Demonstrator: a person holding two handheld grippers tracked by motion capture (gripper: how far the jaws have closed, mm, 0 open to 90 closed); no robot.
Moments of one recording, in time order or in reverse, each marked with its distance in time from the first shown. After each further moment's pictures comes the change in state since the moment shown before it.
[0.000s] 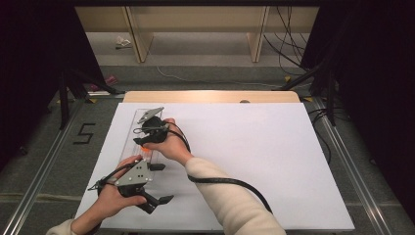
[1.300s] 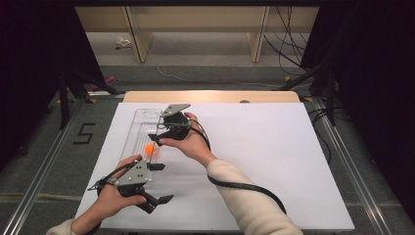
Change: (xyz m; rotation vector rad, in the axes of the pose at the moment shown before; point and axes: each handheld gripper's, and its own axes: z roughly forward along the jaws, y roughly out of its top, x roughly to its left) left arm 0.000 0.000 0.000 0.000 0.001 -0.004; right arm -0.017 -0.020 -0.064 -0.118 -0.077 0.055
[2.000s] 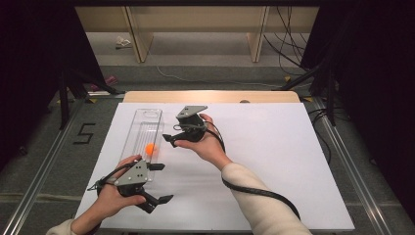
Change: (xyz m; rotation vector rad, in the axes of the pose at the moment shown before) left arm 0.000 0.000 0.000 -0.002 0.005 -0.003; right arm -0.014 -0.021 -0.037 -0.003 -0.037 0.022
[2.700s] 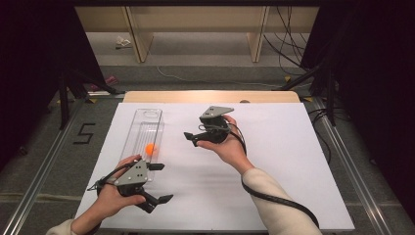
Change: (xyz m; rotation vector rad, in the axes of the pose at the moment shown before) left arm 0.000 -0.001 0.000 0.002 0.003 -0.008; right arm -0.025 -0.027 -0.053 -0.029 -0.081 0.055
